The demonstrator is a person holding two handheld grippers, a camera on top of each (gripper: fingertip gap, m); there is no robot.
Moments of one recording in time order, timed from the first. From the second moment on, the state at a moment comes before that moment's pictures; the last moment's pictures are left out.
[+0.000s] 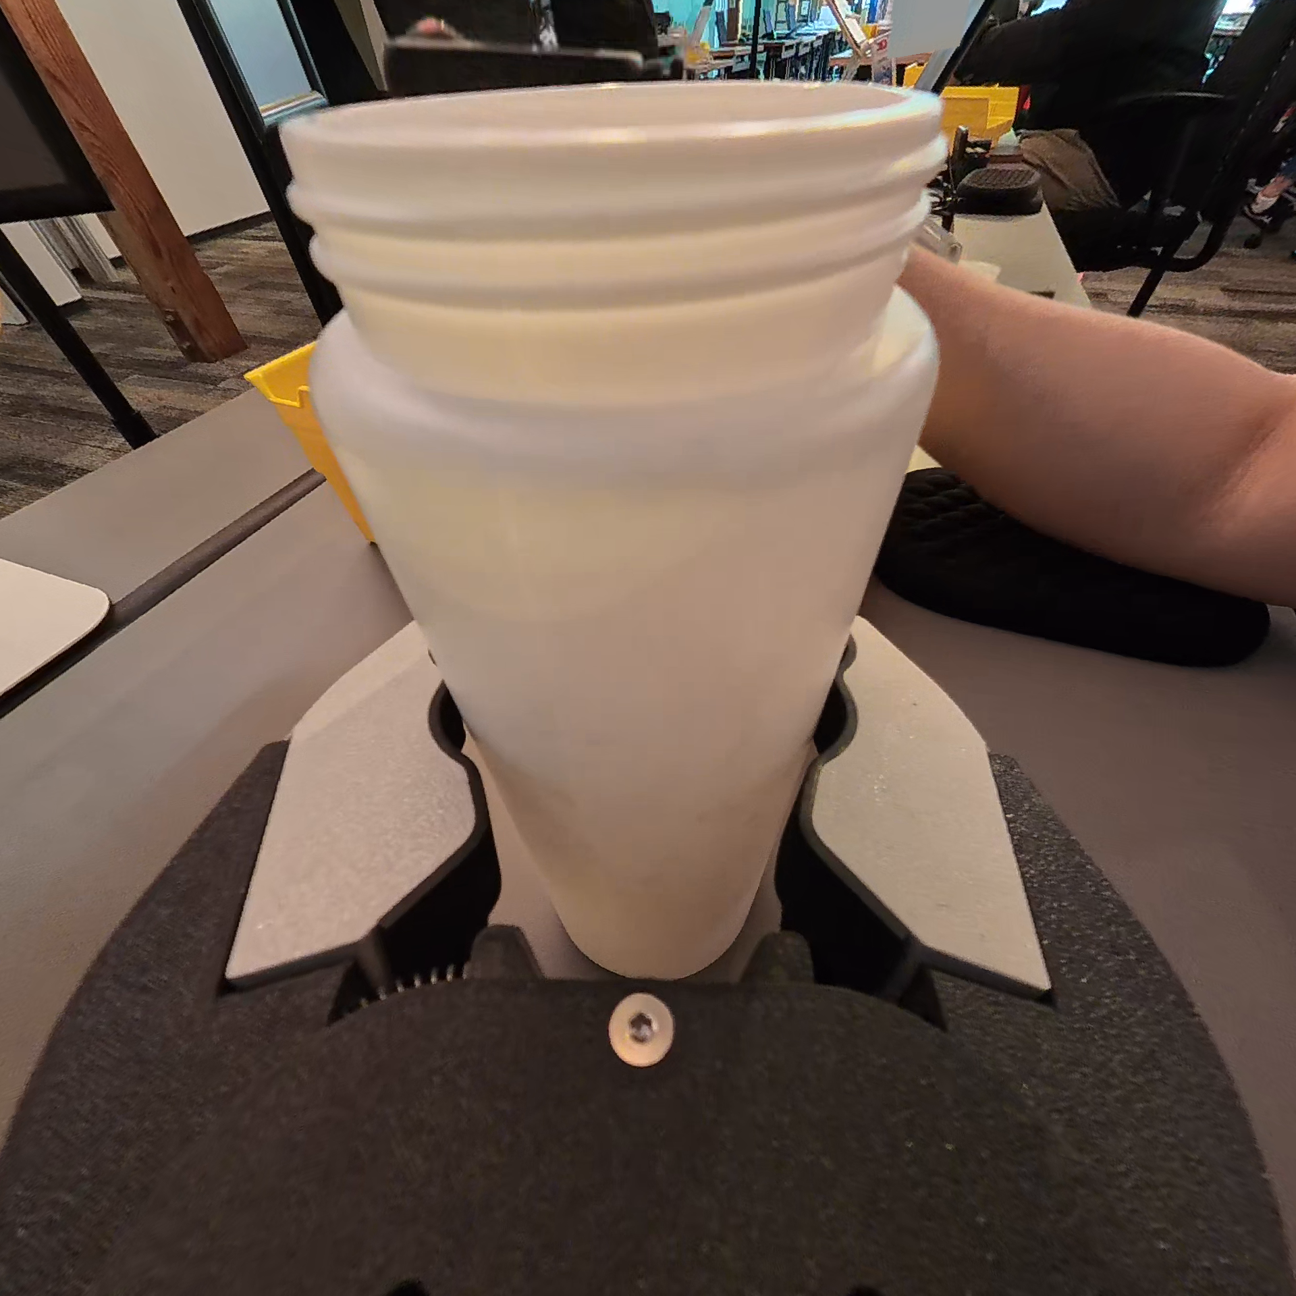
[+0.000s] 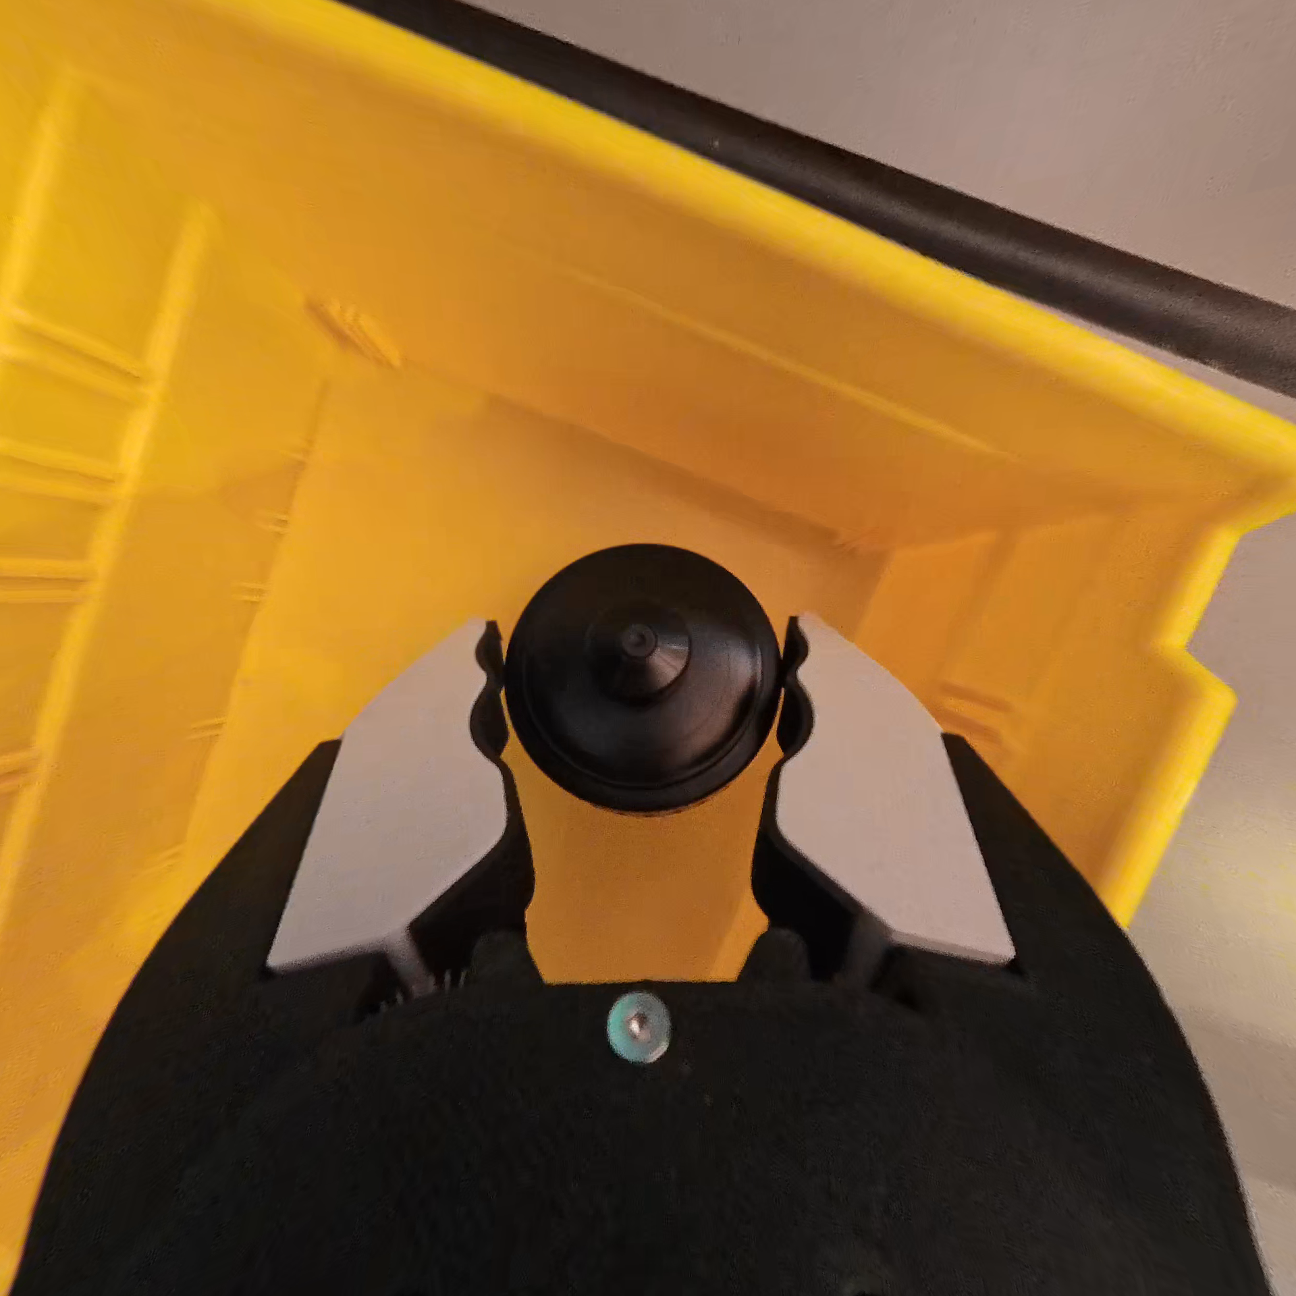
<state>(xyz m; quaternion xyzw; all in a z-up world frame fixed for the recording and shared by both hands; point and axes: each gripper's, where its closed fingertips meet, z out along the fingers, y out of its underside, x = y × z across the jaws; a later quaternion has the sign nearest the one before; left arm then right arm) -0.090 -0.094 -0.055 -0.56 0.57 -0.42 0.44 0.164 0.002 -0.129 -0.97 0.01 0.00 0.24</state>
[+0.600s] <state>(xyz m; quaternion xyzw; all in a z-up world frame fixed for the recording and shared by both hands) -0.089 -0.094 -0.056 -0.56 0.57 -0.41 0.44 0.178 -0.007 -0.153 -0.98 -0.02 -0.08 0.16</state>
